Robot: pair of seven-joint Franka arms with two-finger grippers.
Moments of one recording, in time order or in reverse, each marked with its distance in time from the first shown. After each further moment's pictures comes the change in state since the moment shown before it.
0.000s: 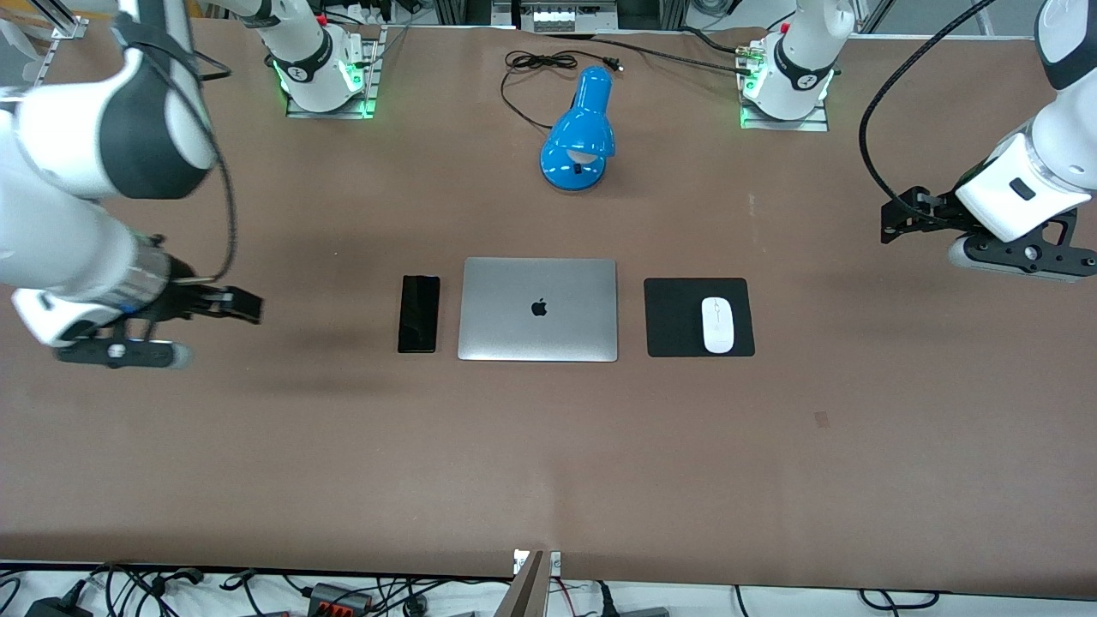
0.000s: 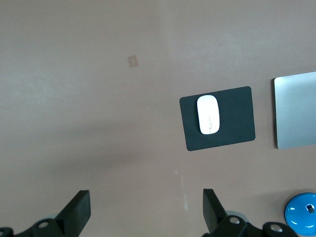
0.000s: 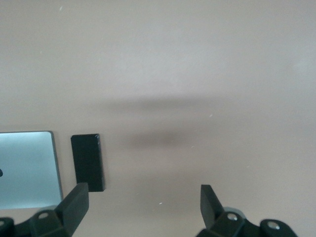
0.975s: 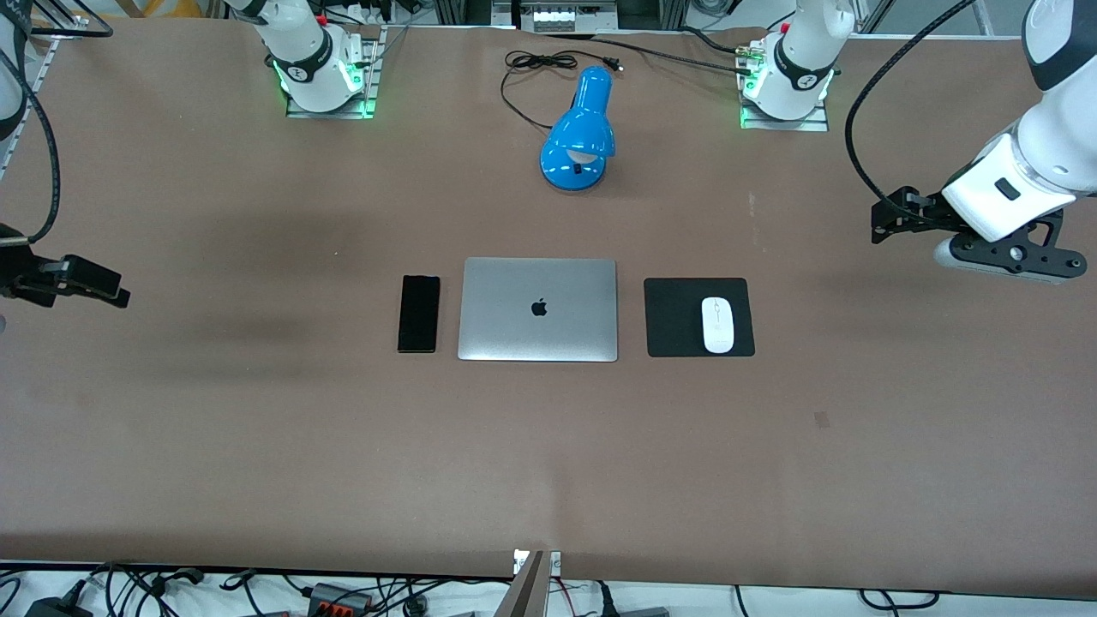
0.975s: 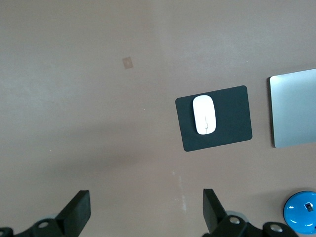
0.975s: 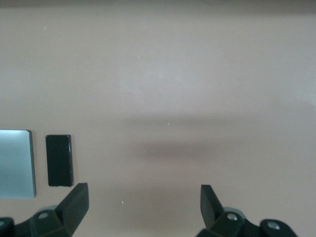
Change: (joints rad) left arm -0.009 0.002 -0.008 0.001 0.000 0.003 0.000; right arm -0.418 -0.122 0.325 -0.031 -0.102 -0.016 -0.150
